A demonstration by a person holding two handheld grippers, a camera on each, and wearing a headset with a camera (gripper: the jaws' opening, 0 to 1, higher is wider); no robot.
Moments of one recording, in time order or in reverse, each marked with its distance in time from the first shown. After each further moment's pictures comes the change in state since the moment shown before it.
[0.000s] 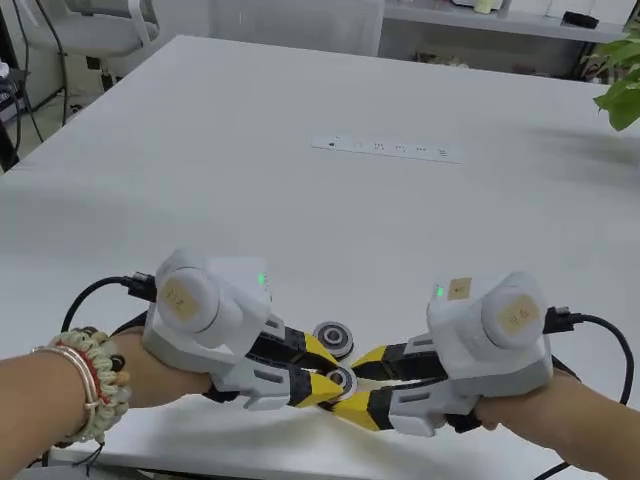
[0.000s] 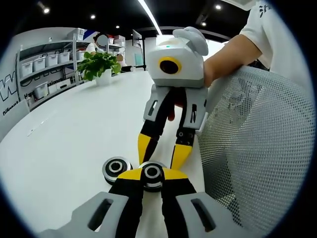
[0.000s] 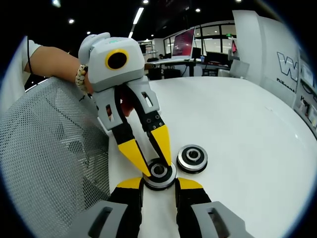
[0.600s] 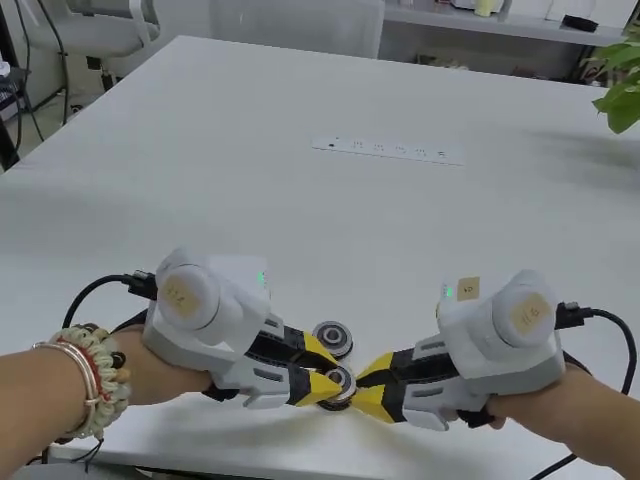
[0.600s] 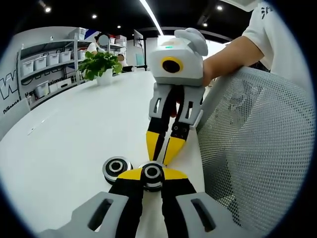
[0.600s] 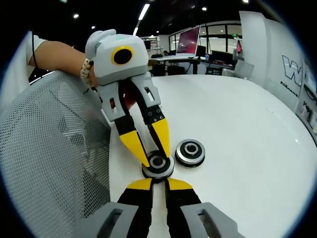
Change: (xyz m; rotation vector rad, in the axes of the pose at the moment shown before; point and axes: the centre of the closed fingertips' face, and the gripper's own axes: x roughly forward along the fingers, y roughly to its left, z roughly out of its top) left arm 0.000 0.001 0.000 -0.006 -0.001 0.005; right arm -0.008 -0.006 -0.007 -0.044 0.034 -0.003
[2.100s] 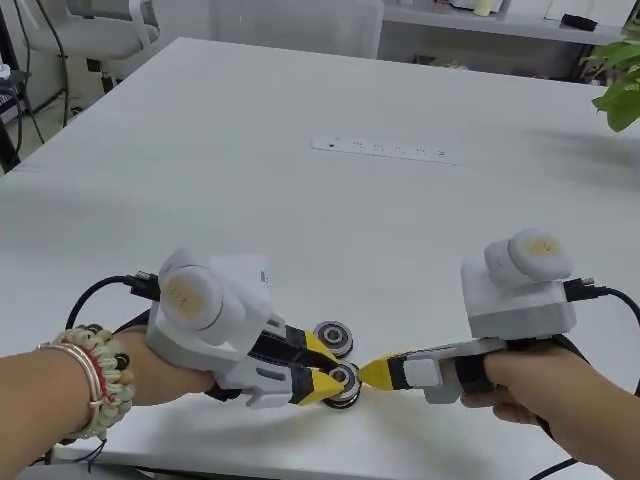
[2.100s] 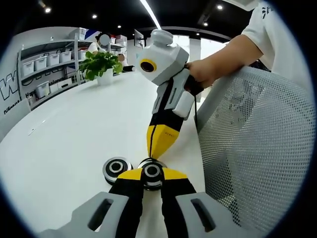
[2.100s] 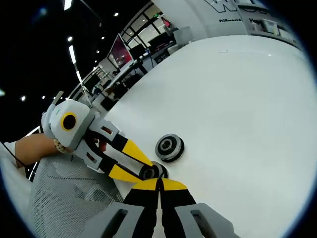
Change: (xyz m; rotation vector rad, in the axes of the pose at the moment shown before) left arm 0.001 0.000 0.001 0.005 0.004 0.006; right arm -0.011 -0.010 0.009 0.708 -0.076 -0.004
